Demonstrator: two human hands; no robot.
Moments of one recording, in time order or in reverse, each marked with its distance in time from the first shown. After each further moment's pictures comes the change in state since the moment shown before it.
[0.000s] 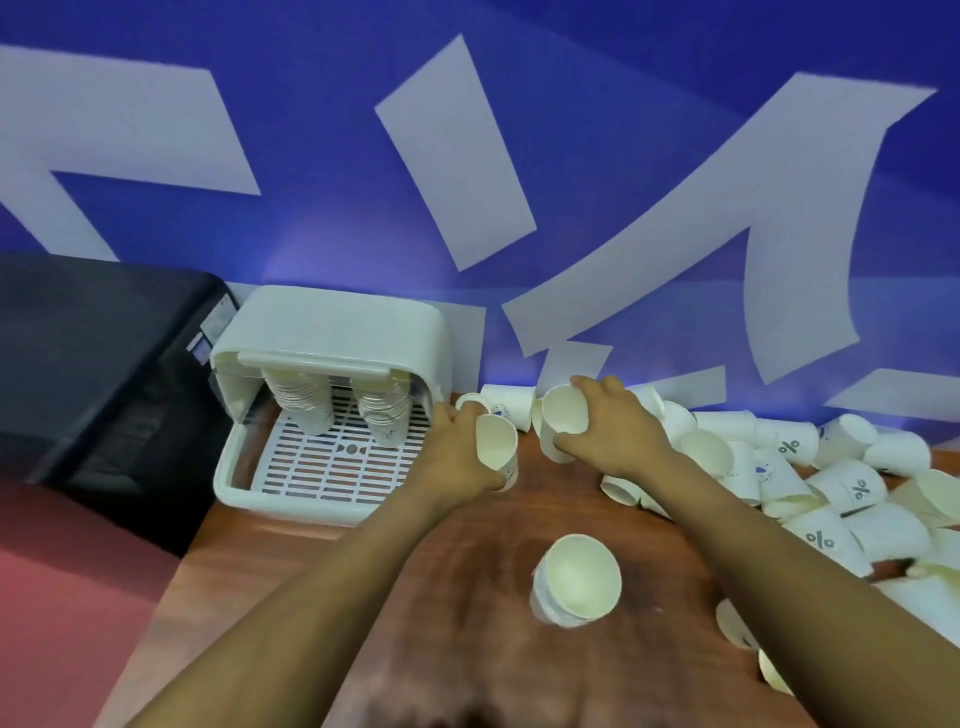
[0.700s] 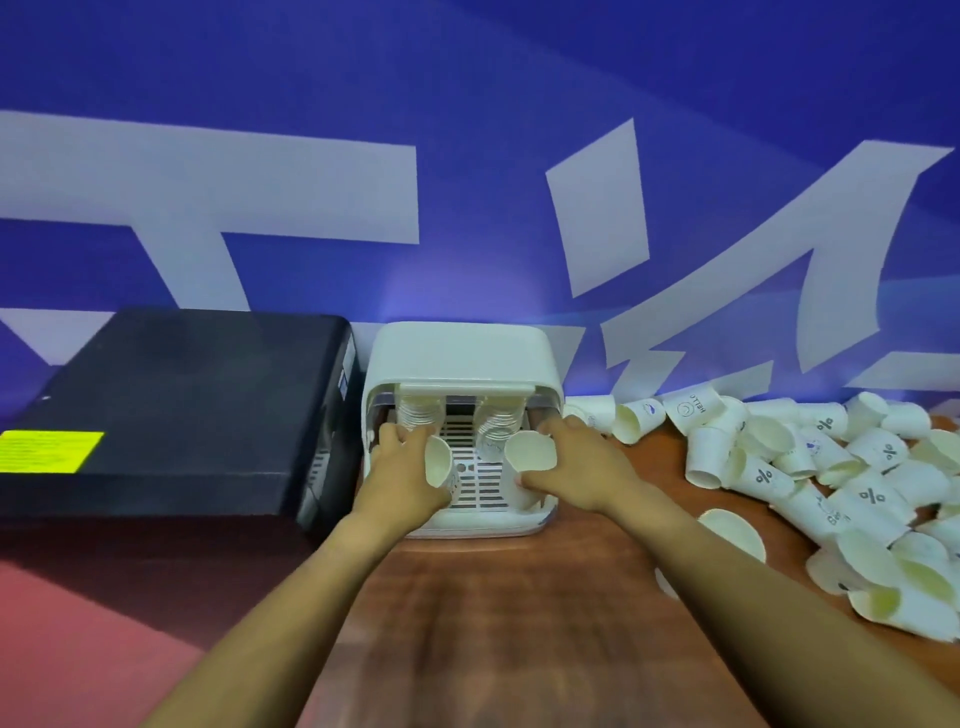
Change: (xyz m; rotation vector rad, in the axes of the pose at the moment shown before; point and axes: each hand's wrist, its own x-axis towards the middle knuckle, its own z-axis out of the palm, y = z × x) left_hand -0.056 -0.167 -0.164 0.115 0.028 0.032; right_hand -0.042 -0.211 0.063 0.067 -0.021 0.039
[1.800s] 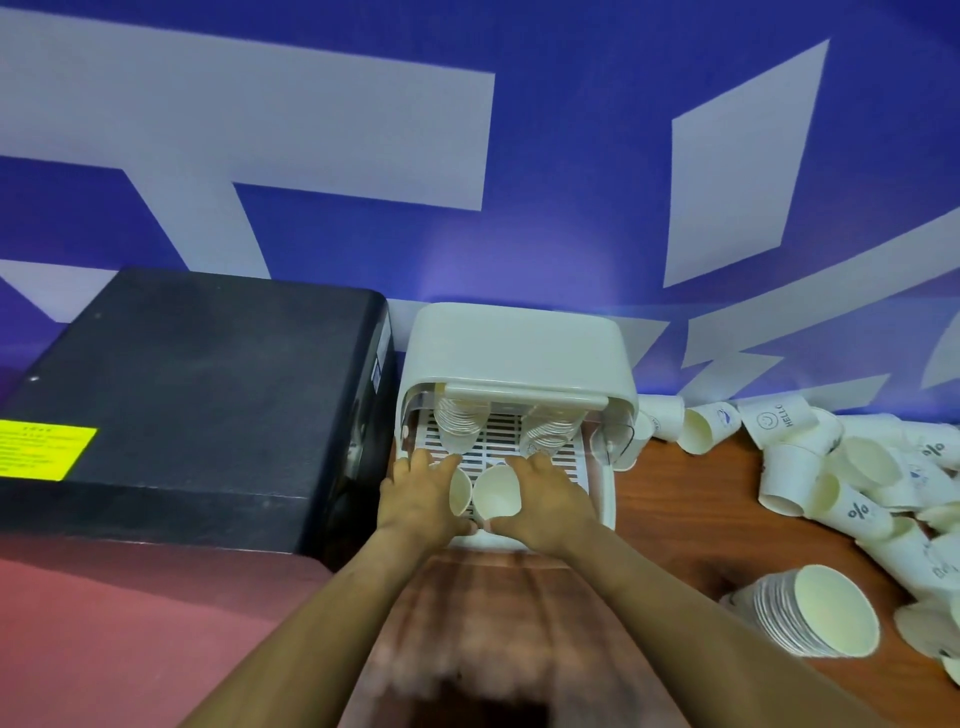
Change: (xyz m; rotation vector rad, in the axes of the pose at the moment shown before) left_hand 0.055 -0.057 0.036 0.372 -0.192 -0.127; right_hand 0.064 -0.033 0.100 -0.119 -0.251 -0.028
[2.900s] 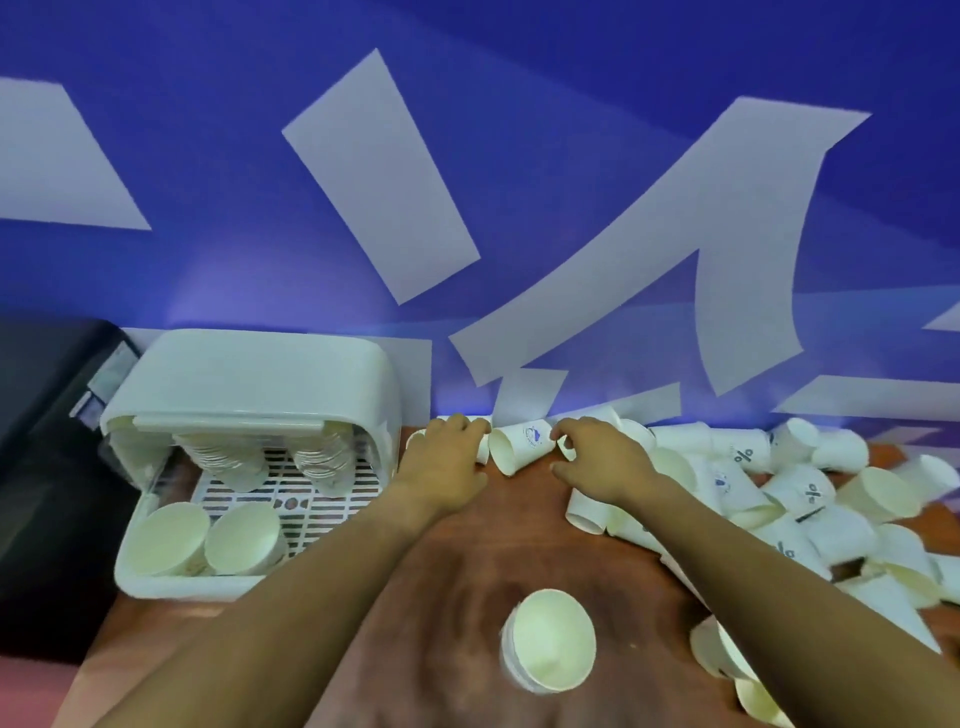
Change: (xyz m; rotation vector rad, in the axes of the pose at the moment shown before) left_hand 0.059 0.292 0.011 0.047 0.137 0.331; right_hand -0.032 0.299 -0.141 0.004 0.186 0.091
